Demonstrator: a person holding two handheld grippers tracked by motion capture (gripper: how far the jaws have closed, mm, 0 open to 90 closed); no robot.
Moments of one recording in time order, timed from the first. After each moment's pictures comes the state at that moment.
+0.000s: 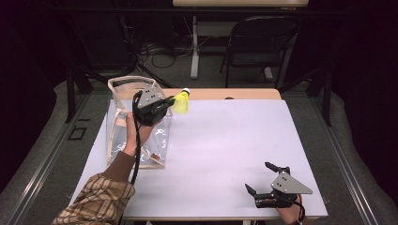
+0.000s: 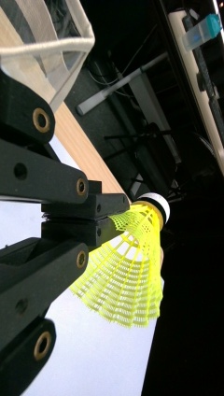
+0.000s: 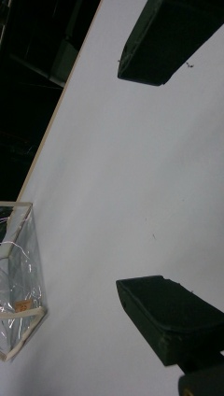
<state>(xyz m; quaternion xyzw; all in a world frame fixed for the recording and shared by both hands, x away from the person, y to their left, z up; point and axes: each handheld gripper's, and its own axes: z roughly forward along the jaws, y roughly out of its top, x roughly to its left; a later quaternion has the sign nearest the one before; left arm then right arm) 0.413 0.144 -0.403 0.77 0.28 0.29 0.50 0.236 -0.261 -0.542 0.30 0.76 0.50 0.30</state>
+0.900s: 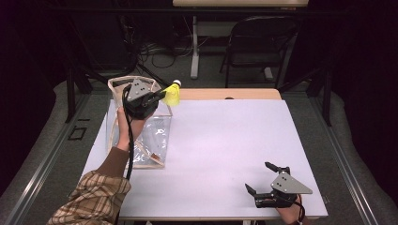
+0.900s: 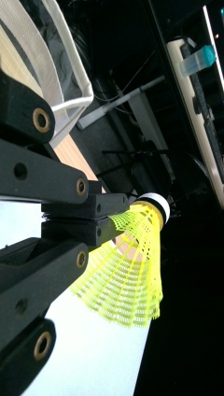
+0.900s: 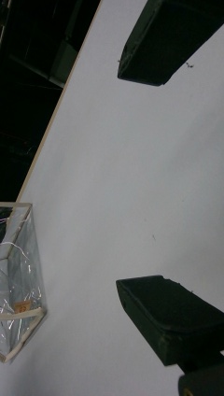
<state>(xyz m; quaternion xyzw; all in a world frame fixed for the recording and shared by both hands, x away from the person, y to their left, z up) 0.420 0.165 -0.389 0.75 0.30 0.31 0.51 0.236 -0.260 -0.542 0.30 0.76 0.50 0.30</state>
